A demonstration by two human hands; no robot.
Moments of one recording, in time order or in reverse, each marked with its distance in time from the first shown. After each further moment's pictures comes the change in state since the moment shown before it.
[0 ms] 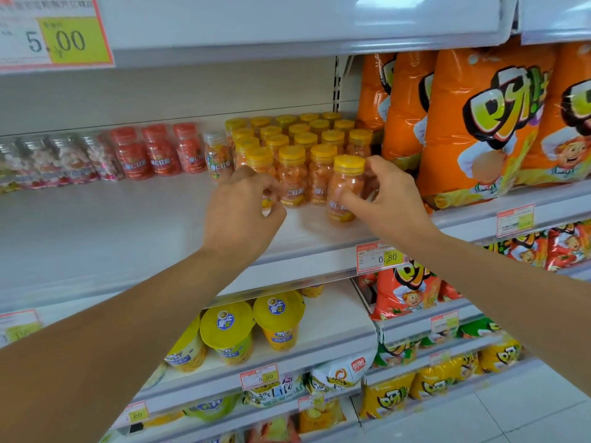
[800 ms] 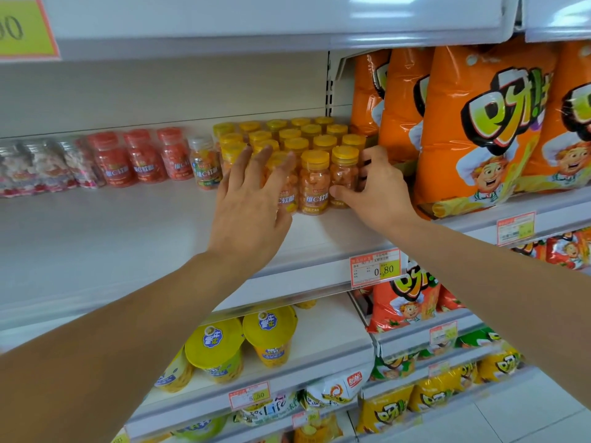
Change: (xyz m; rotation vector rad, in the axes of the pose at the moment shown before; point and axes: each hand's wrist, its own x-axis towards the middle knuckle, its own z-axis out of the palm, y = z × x) left_hand 0.016 0.004 0.026 0.227 -0.032 0.194; right_hand 0.043 0.032 0.017 -0.056 0.055 0.117
